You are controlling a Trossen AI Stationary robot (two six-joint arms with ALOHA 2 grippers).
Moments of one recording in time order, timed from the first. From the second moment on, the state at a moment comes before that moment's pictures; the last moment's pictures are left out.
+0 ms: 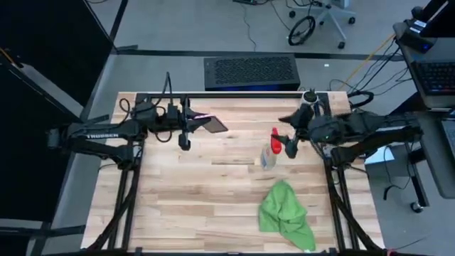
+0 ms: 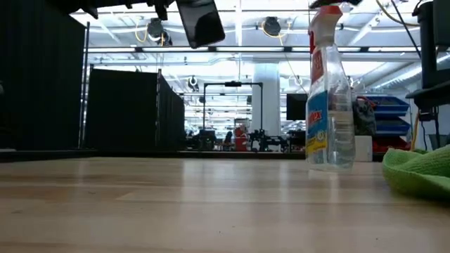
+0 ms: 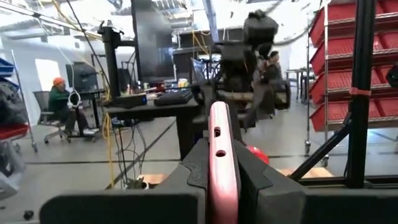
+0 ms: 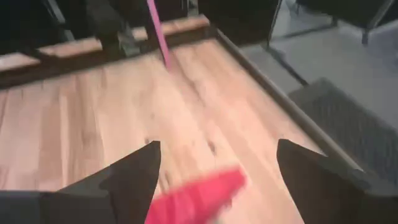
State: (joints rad) left arm 0.24 1.04 0.69 0.55 0.21 0.06; right arm 0.18 0.96 1.12 -0.76 0.53 0.37
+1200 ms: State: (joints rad) left arm 0.25 1.04 0.69 0.53 0.22 0.06; right arm 0.26 0.79 0.86 -0.86 0.58 0.66
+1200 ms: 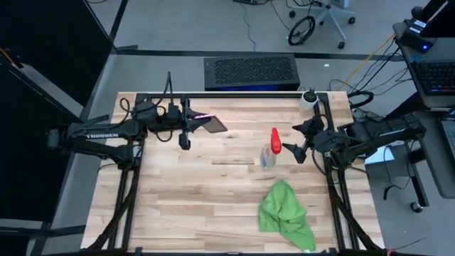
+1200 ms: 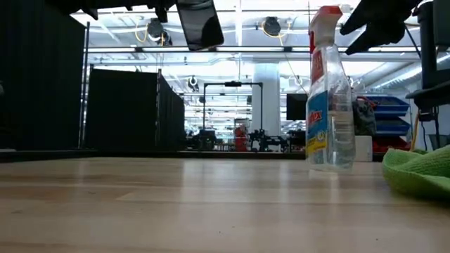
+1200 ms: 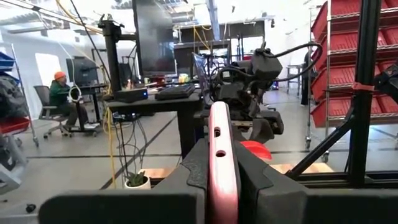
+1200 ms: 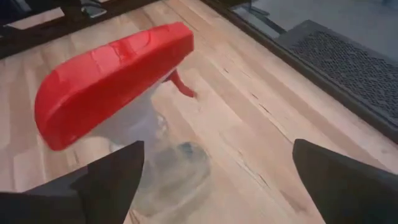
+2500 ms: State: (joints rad) left arm 0.28 1.04 0.69 0.53 0.24 0.06; right arm 0.25 0.43 0.32 0.01 0.46 0.13
